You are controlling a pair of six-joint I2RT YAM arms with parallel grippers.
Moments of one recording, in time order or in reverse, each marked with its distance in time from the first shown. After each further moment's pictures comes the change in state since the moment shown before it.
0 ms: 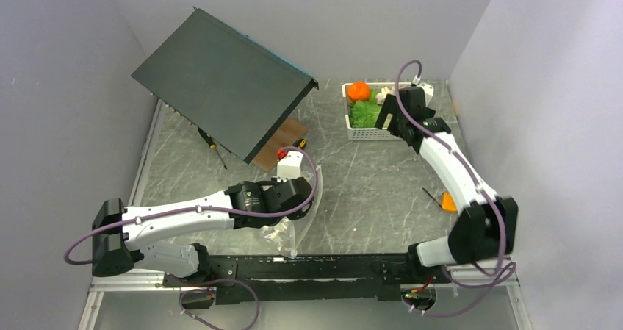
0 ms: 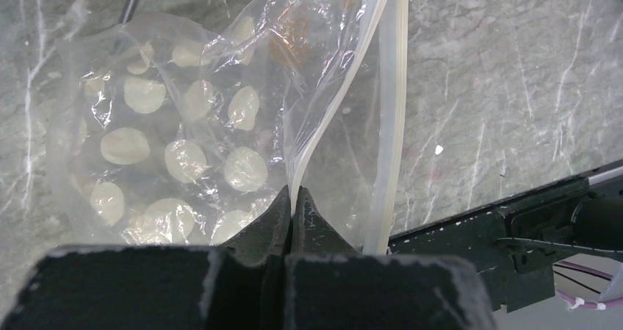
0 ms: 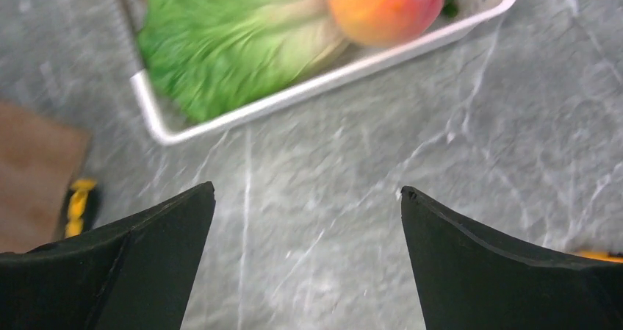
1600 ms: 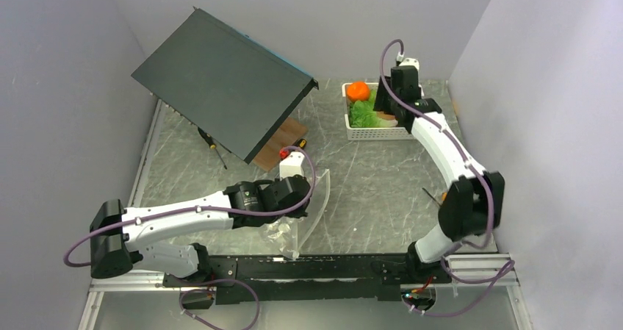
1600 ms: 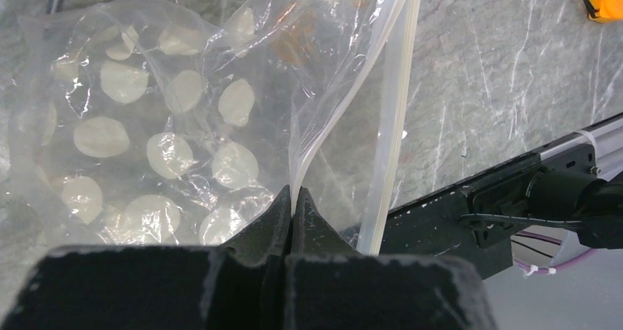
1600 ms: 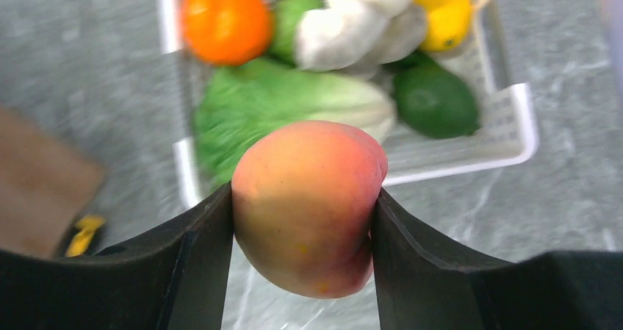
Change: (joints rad) left arm 0.024 -0.010 -0.033 0.100 0.118 0.018; right arm -0.058 0.339 0.282 0.124 -0.019 -0.238
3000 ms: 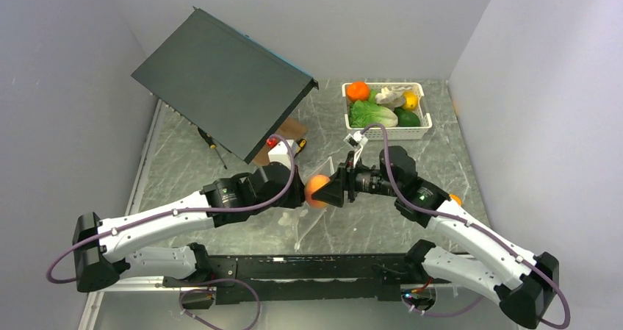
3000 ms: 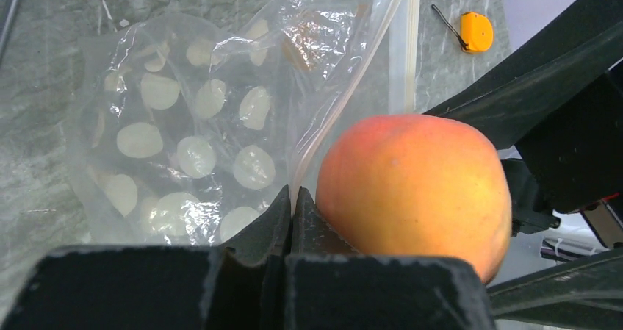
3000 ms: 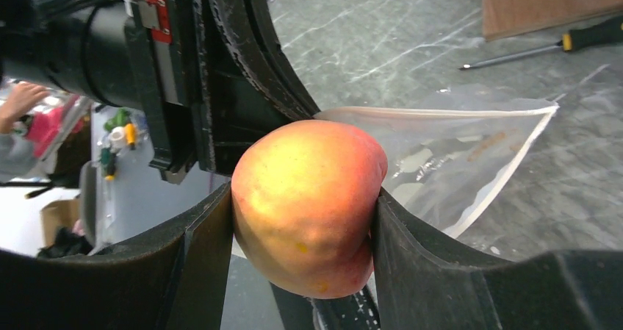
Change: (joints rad) left arm 0.088 -0.139 -0.044 0.148 0.156 0.037; right arm 0.547 -0.771 -0.710 0.309 -0.824 0.247
